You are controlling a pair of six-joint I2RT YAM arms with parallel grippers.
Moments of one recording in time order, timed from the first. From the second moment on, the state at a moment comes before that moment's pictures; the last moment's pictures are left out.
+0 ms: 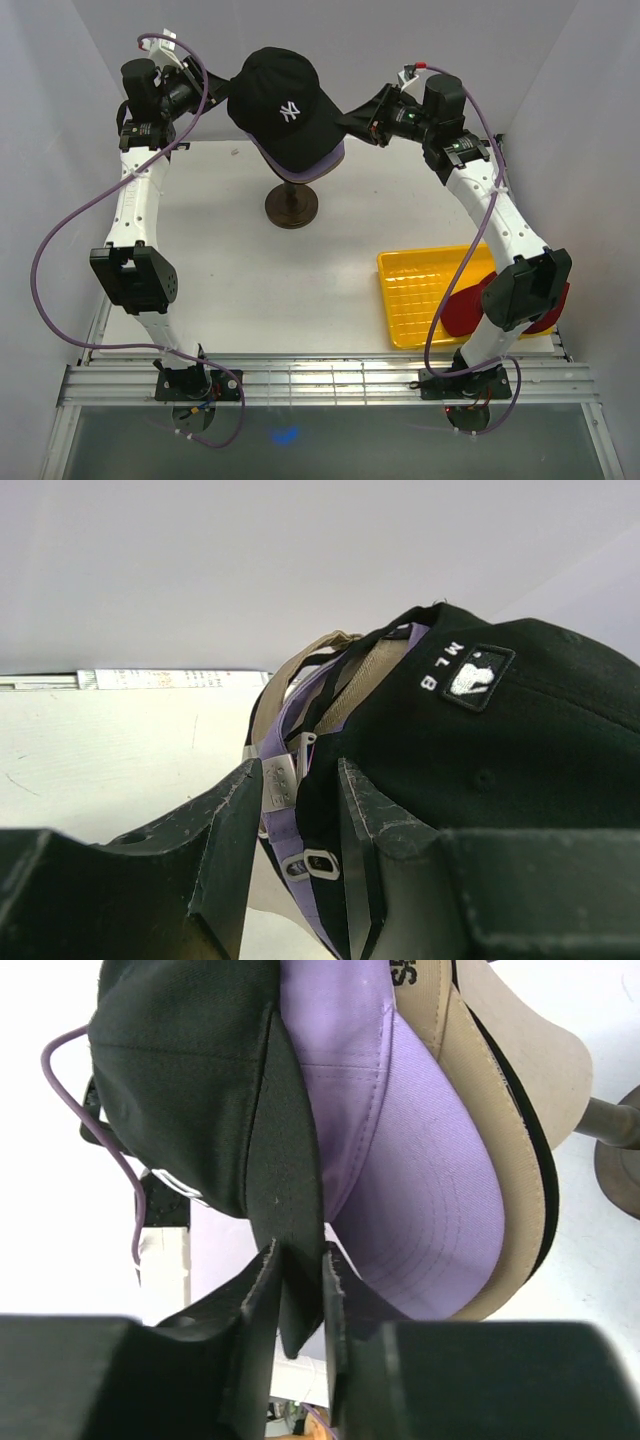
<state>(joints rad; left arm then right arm) 0.03 1.81 1.98 -0.24 0.59 -0.60 0.37 1.69 1.78 -0.20 -0.67 1.11</state>
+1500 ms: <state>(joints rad) 0.03 1.79 1.96 -0.14 0.66 -0.65 0.28 1.80 1.78 -0.23 -0.70 1.18</state>
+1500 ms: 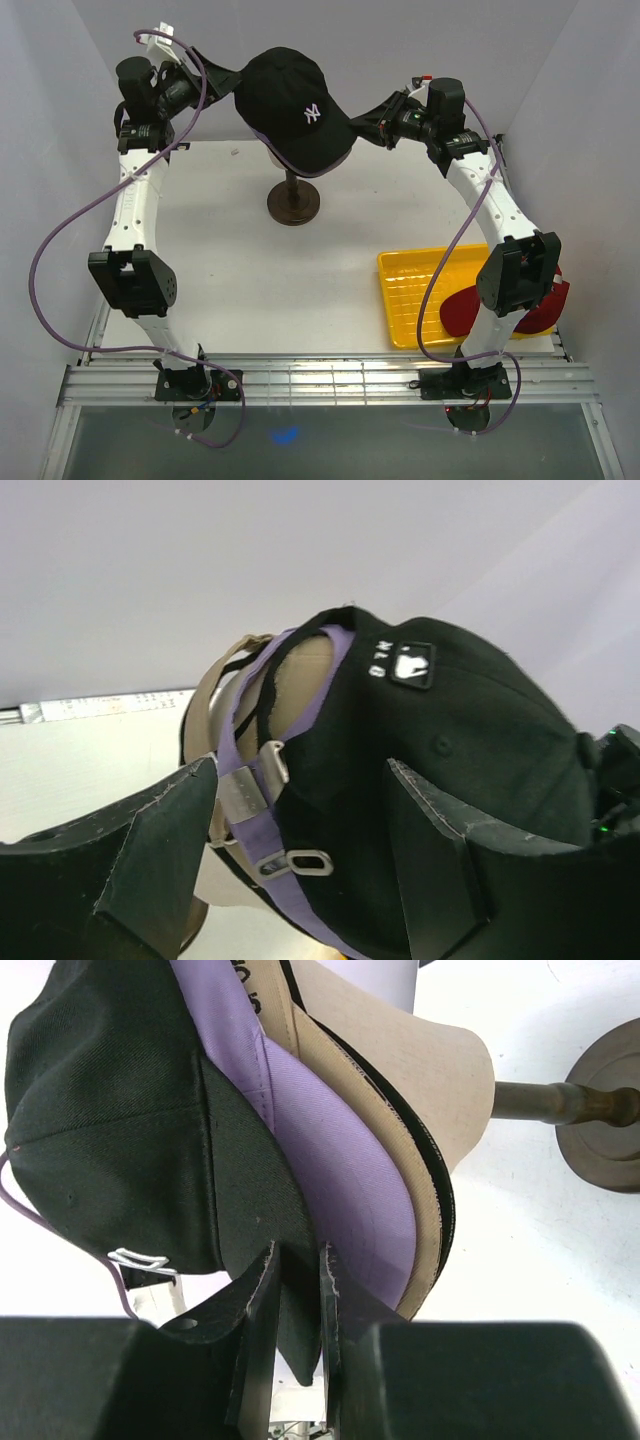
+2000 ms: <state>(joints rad) 0.06 1.75 1.92 -0.05 0.67 -0.71 0.28 1.83 1.77 -0.35 -0.61 1.13</state>
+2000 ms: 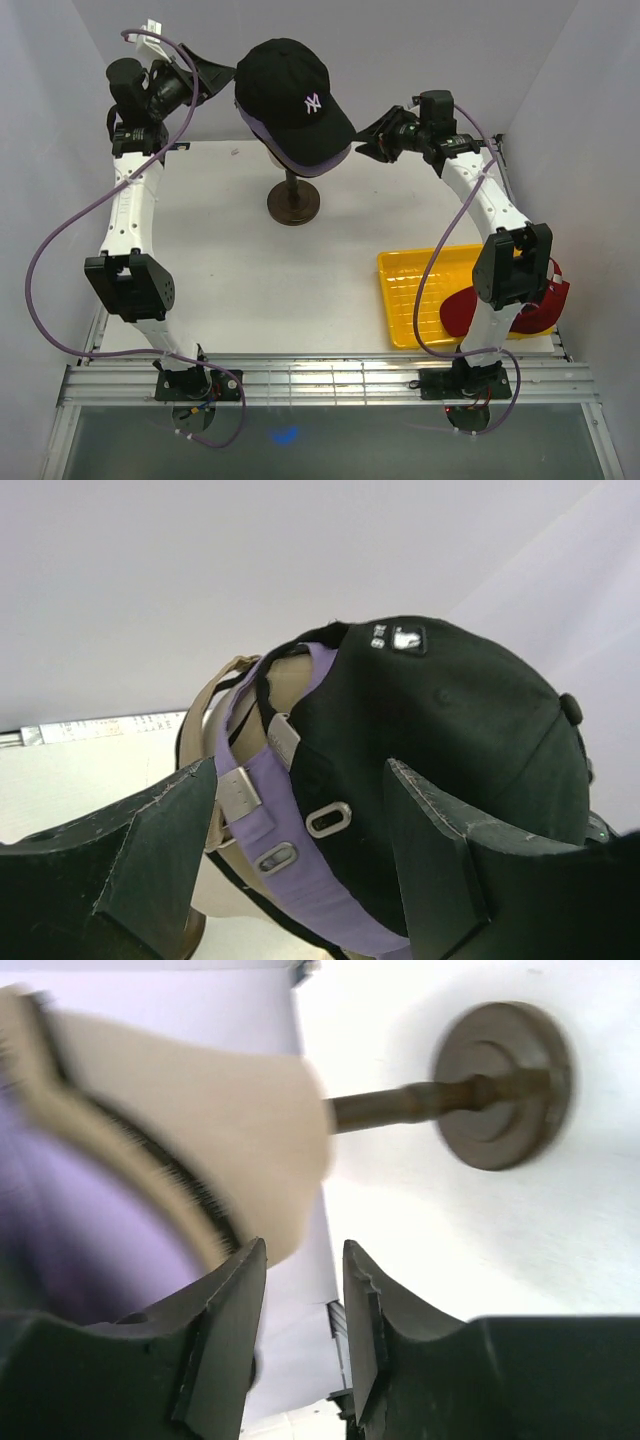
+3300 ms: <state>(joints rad) 0.10 1.73 1.90 -0.03 0.67 -0.71 0.25 1.69 1.76 -0.58 -0.39 0.91</state>
